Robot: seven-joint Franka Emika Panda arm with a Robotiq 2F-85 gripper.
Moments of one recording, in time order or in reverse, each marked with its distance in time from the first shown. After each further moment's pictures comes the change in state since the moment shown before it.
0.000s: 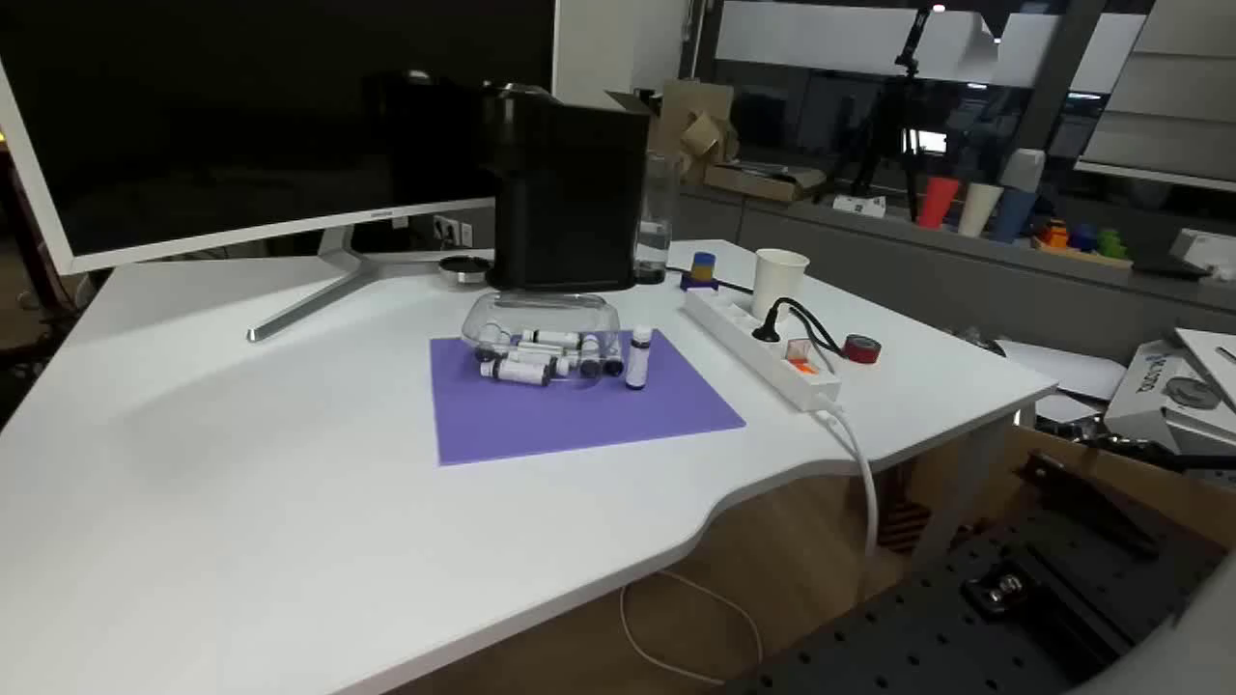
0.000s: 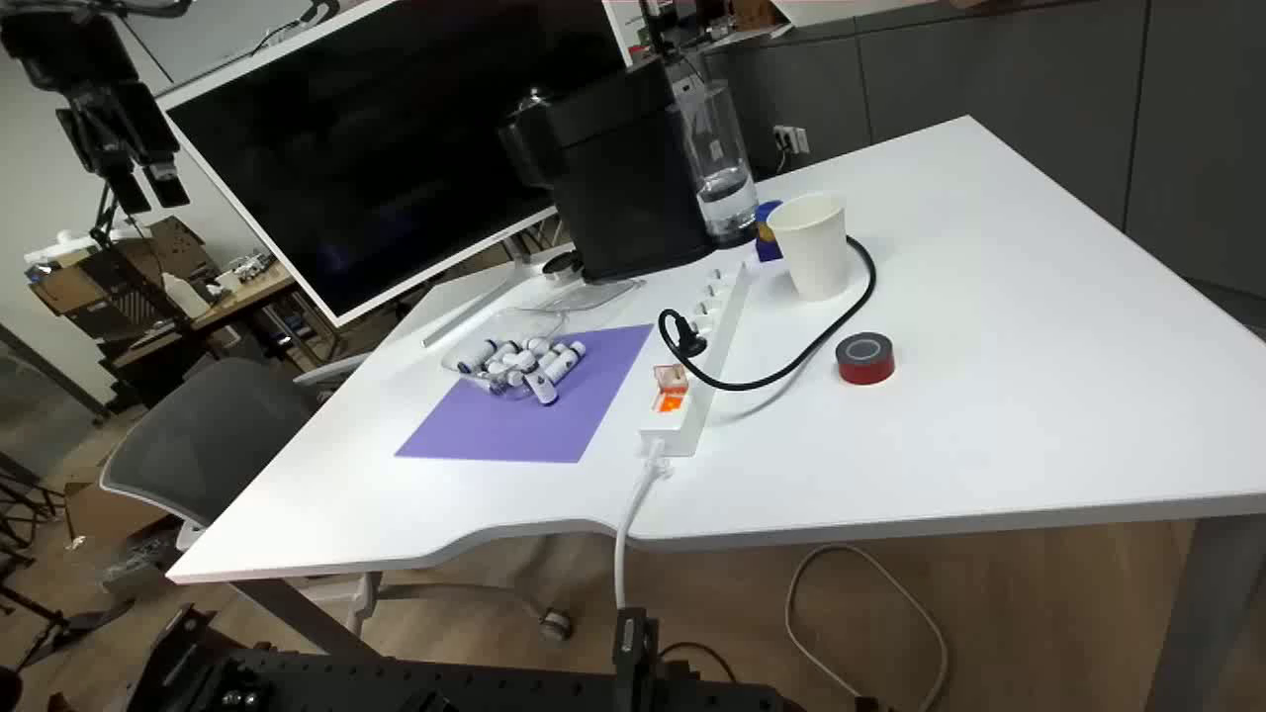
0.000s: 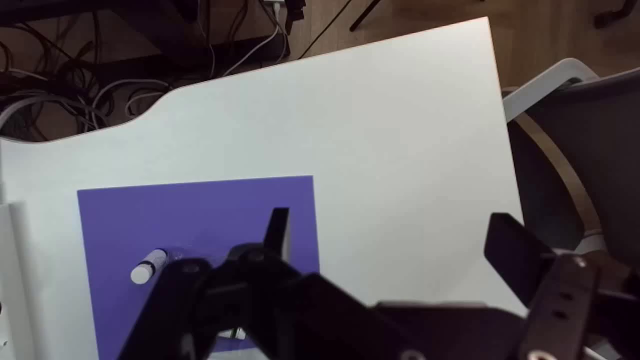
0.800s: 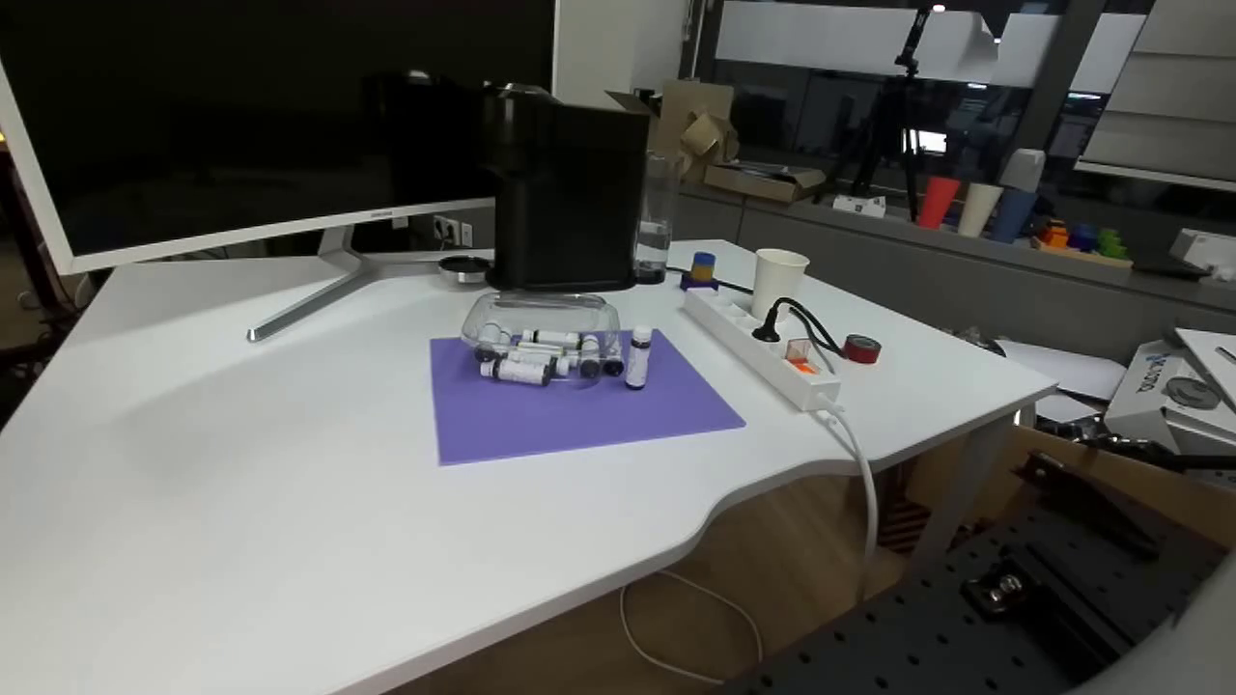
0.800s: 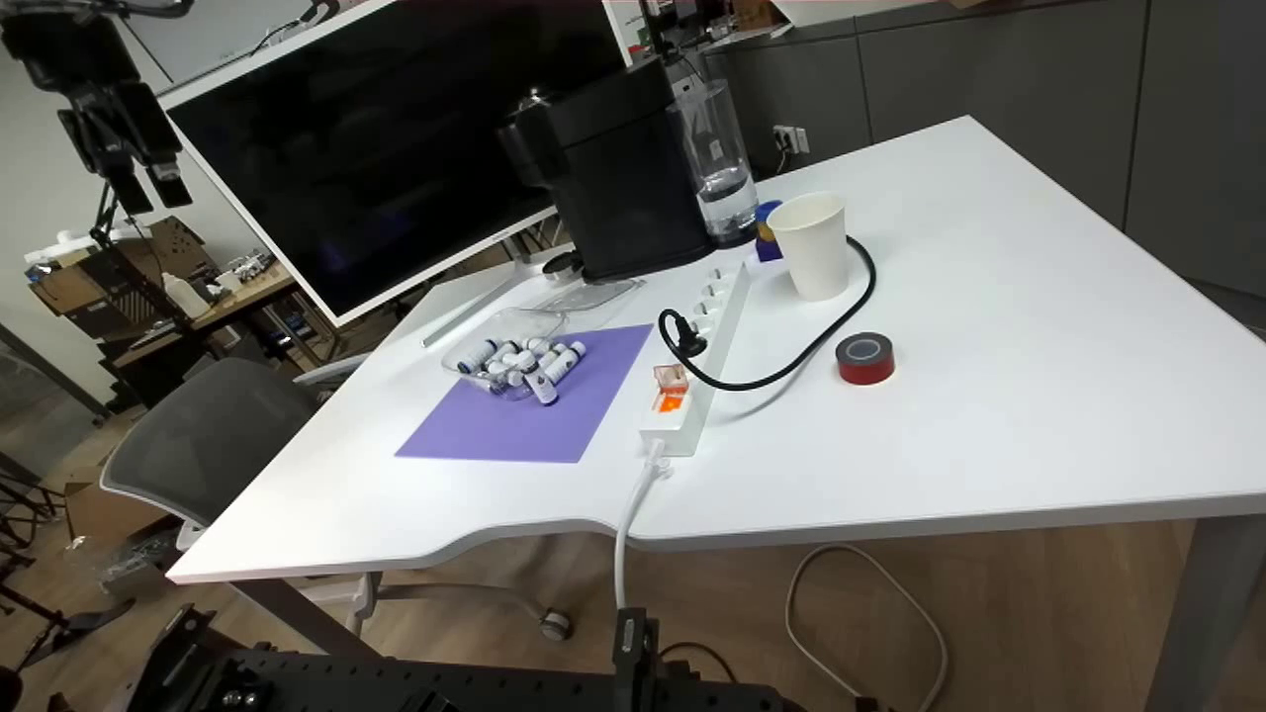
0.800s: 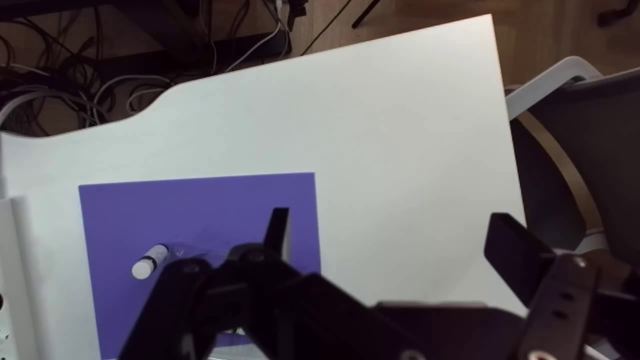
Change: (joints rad) arm 0.000 0.000 0.000 -0.002 -0.008 0.008 -0.004
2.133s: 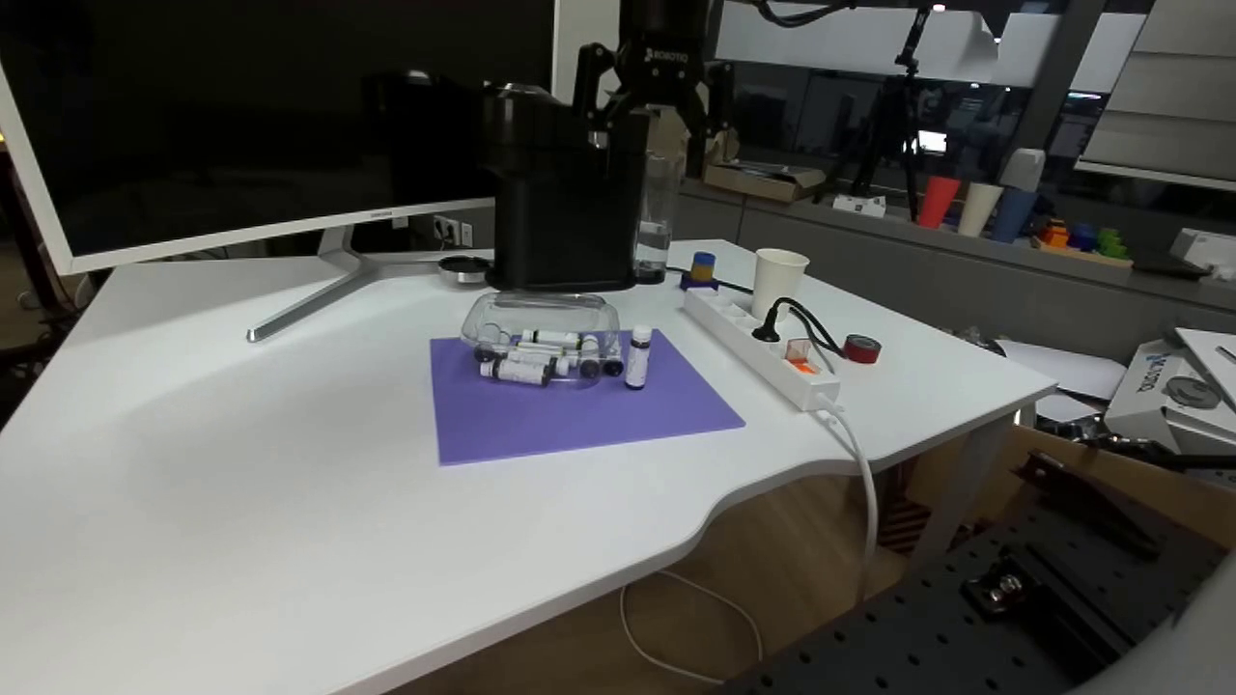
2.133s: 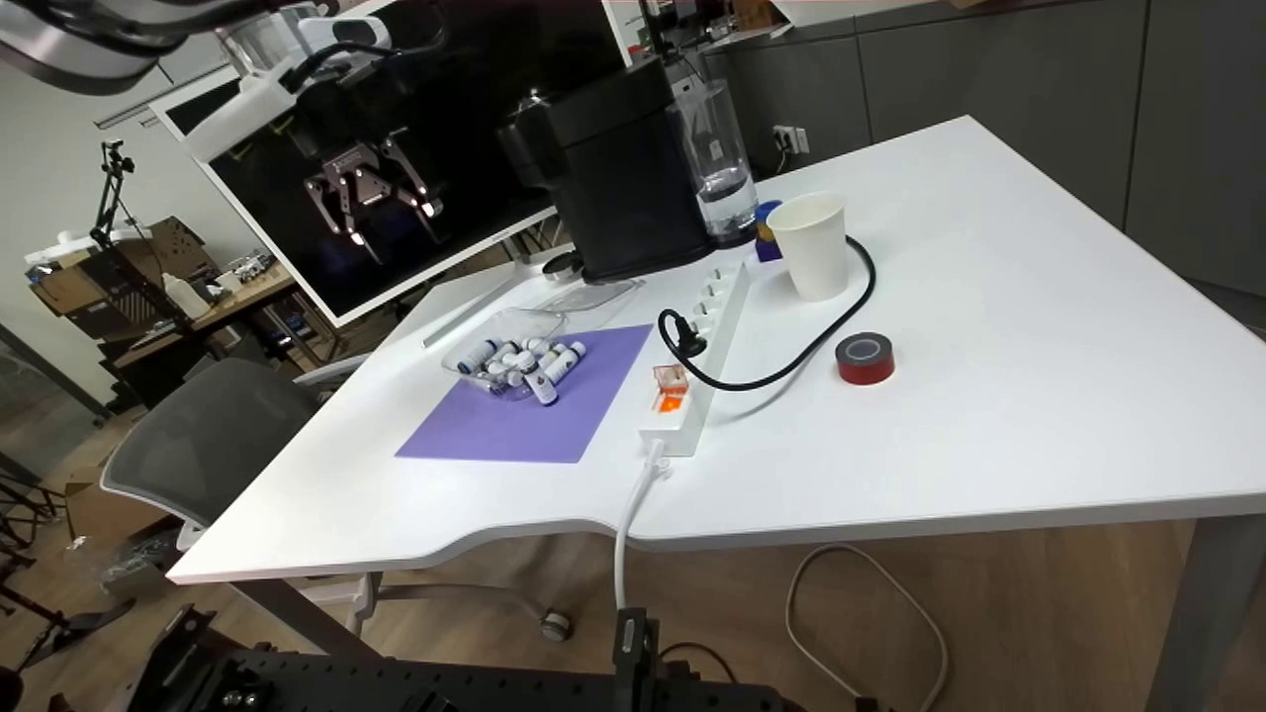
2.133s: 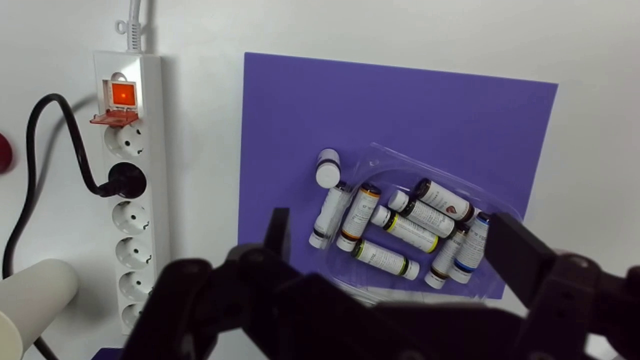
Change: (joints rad) arm -0.123 0.136 -0.179 -0.222 -0.289 0.447 -0.323
